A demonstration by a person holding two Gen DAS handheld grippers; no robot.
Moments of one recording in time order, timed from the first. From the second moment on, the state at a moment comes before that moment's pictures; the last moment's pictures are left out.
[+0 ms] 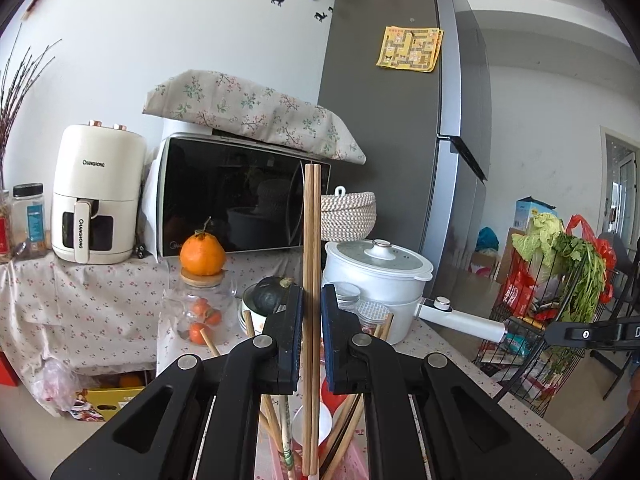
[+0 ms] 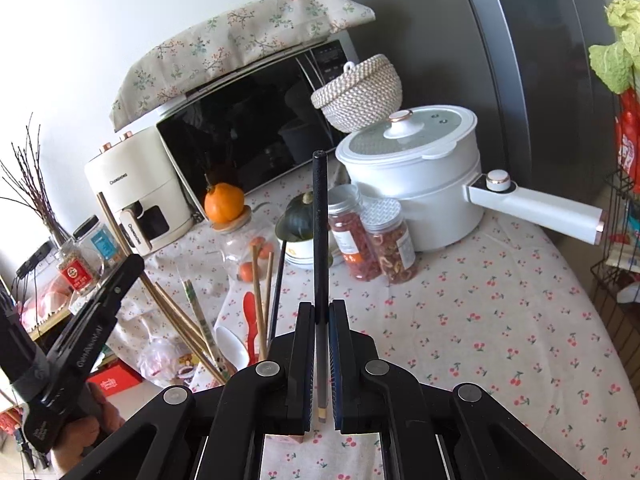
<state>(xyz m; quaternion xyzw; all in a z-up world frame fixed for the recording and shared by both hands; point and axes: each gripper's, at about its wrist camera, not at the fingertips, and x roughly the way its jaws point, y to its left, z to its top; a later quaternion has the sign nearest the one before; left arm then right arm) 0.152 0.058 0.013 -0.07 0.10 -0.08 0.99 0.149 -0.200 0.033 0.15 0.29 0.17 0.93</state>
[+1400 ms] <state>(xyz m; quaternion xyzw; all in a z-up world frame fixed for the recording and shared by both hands) 0.102 0.106 -0.040 -0.14 0.38 -0.03 0.91 0.152 -0.114 0.047 0.12 0.25 0.17 0.95</state>
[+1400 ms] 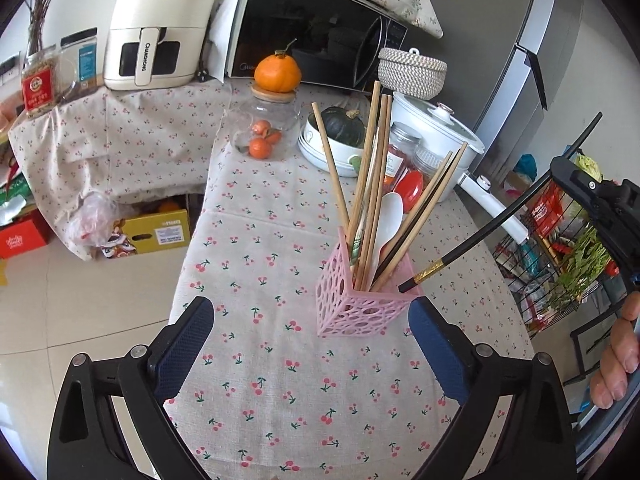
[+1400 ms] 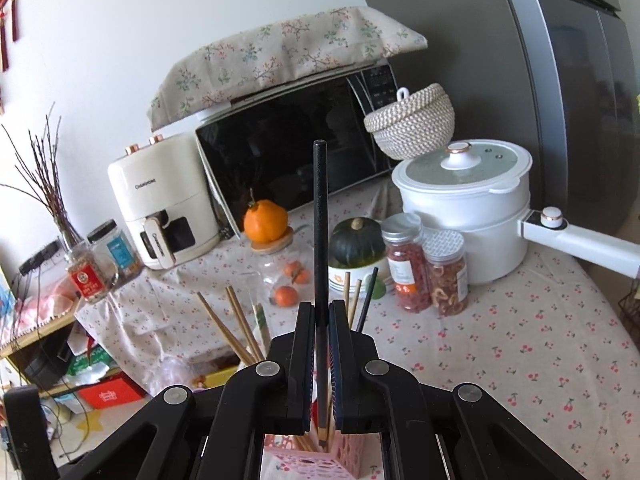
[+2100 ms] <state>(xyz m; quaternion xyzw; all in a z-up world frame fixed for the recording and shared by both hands) 0.076 0.087 -0.007 -0.09 0.37 -0.02 0.93 0.131 -0.125 0.040 0.06 0.29 0.14 0.94</state>
